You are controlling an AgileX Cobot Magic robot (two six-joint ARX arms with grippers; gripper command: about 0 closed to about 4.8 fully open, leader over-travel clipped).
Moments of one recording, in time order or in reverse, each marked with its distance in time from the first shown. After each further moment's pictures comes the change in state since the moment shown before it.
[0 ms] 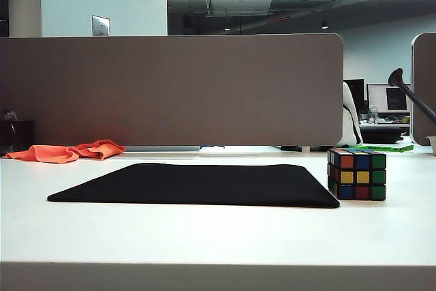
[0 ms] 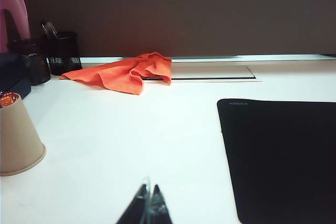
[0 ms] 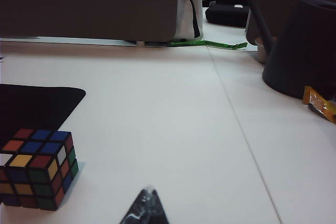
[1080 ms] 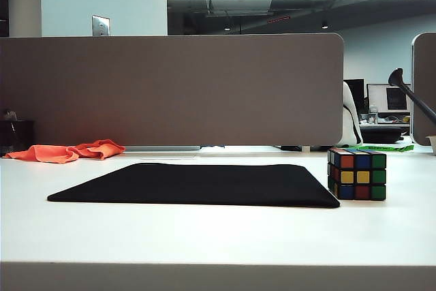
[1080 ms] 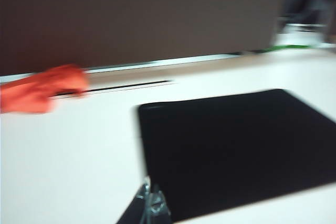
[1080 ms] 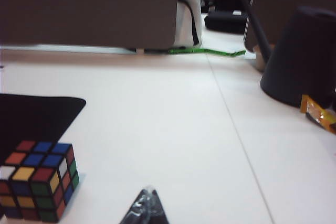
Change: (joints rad) left arm 0.000 0.001 0.000 0.019 0.321 -0.001; right arm 0.000 0.001 0.030 -0.002 0.000 0.000
